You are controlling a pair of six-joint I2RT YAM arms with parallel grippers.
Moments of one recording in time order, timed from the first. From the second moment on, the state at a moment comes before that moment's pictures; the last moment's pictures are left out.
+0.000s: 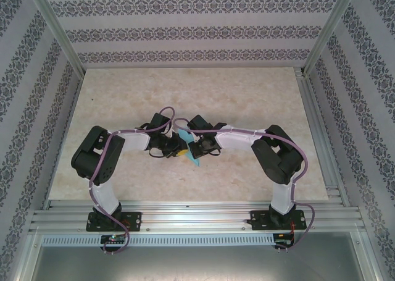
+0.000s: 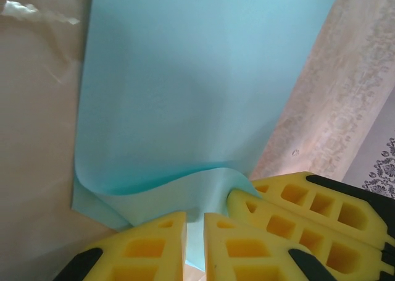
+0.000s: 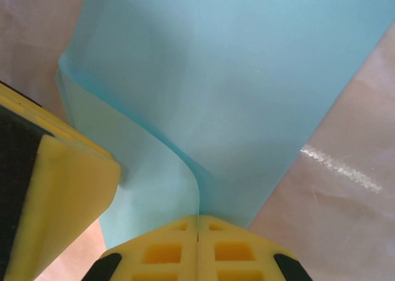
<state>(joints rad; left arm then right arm) -0.46 1.81 0.87 -0.09 0.65 -0.95 0.78 1.91 1.16 -0.46 -0.09 0.29</state>
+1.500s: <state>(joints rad) -0.47 1.82 0.87 -0.10 0.61 -0.92 0.71 1.65 0.96 -0.37 -0.22 0.42</state>
